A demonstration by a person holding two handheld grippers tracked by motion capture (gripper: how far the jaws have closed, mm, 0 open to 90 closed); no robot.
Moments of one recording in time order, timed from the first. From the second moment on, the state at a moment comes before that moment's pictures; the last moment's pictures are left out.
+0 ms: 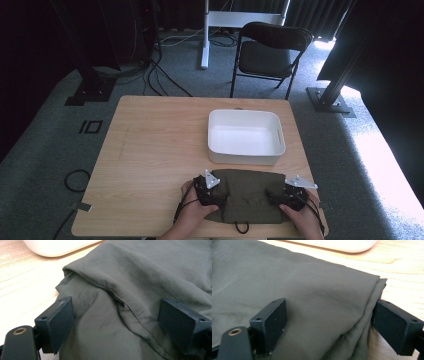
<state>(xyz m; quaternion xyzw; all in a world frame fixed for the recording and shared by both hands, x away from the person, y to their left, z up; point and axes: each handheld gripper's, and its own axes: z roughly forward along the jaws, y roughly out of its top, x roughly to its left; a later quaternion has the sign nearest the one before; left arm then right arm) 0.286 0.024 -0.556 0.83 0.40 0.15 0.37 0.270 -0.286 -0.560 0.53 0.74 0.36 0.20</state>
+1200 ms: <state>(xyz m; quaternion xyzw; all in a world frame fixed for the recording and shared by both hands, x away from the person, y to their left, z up) 0.283 0.028 -0.527 0.82 0.37 0.09 0.43 0.266 -0.274 -0.526 0.50 0.77 0.38 0.15</state>
